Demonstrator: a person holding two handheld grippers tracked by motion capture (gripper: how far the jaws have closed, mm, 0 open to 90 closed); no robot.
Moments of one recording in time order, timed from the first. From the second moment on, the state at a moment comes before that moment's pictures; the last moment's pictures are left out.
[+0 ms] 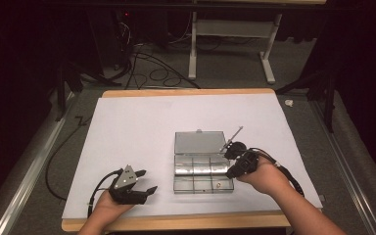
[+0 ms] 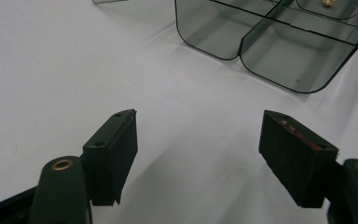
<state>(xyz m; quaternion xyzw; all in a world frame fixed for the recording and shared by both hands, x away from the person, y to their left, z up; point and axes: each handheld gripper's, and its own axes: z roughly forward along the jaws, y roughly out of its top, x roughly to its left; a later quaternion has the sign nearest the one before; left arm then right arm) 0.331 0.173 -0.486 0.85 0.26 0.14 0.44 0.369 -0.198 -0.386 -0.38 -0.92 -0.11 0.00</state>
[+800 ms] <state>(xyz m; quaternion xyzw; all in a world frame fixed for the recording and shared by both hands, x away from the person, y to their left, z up) 0.330 0.174 -0.486 0.85 0.26 0.14 0.44 0.379 -0.259 -0.419 -0.46 -0.88 -0.10 -0.01</state>
